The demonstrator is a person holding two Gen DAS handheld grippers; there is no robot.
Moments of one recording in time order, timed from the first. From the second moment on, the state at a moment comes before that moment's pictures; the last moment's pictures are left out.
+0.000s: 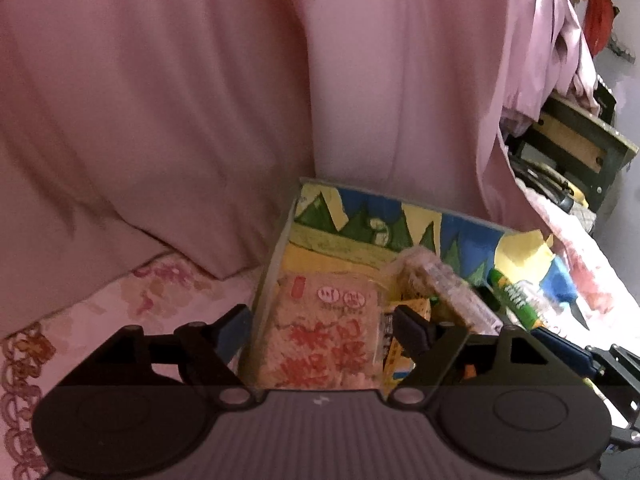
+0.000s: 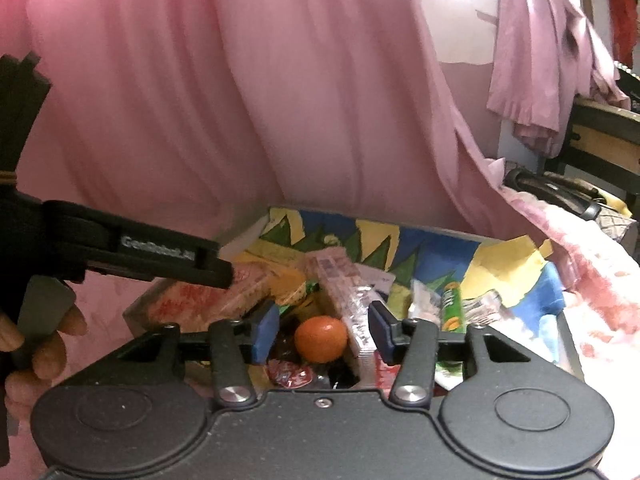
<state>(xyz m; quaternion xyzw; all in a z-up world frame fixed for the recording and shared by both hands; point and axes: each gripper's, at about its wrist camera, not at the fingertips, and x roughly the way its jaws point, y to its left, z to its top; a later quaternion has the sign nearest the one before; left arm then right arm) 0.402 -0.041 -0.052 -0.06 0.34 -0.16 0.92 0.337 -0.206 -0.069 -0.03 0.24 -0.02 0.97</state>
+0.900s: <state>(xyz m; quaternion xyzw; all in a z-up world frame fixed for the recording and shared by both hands) 0.269 -0.018 0.032 -0.09 0.17 -0.09 0.98 0.221 -0.247 0.030 0.05 0.10 -0.04 0.99</state>
